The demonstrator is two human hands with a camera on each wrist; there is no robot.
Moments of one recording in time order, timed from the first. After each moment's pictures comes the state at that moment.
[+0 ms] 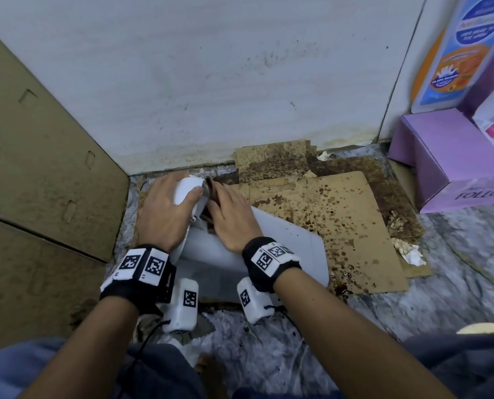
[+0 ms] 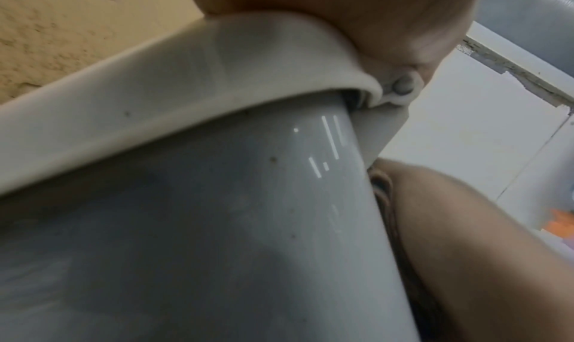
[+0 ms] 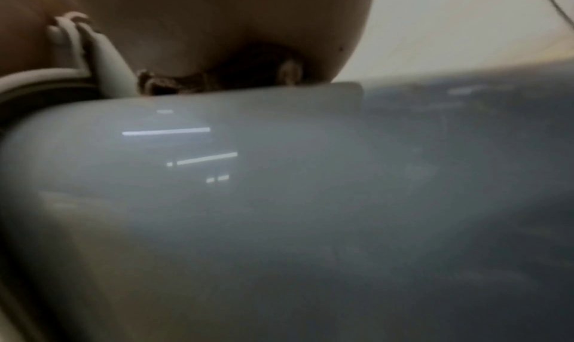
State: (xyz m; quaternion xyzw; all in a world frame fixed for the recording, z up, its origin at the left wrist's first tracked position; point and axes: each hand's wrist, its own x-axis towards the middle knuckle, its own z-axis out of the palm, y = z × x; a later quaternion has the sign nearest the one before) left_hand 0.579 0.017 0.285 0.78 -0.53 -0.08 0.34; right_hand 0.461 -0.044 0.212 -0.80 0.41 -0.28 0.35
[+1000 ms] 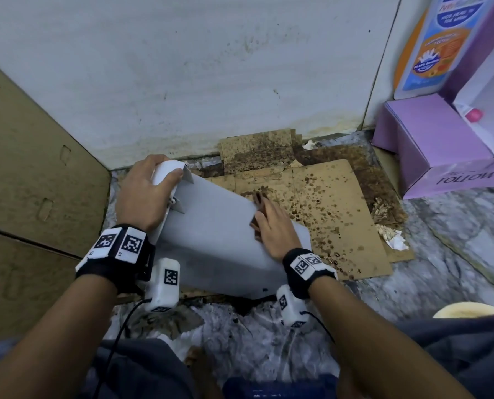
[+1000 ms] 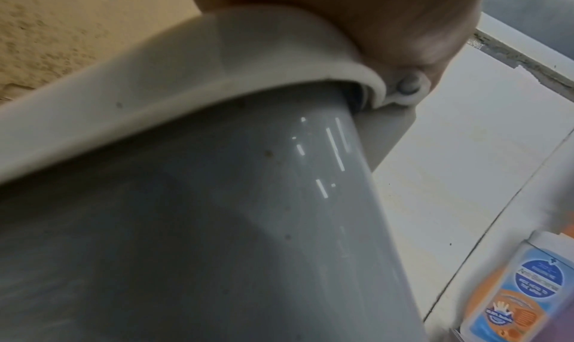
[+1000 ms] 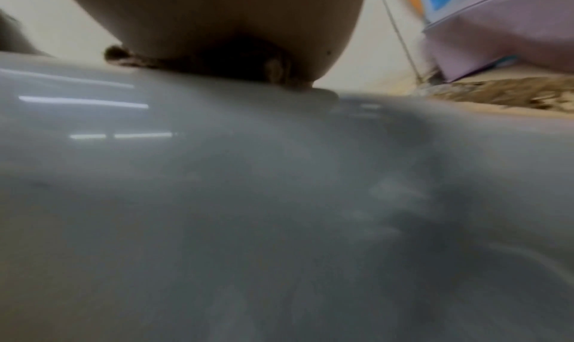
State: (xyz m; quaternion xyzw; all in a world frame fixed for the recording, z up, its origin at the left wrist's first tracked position) left_hand 0.582 -0.007 0.287 0.78 -0.52 -0.11 0.33; right_hand 0.357 -0.048 0.147 -0.75 0.51 -0.23 0.36
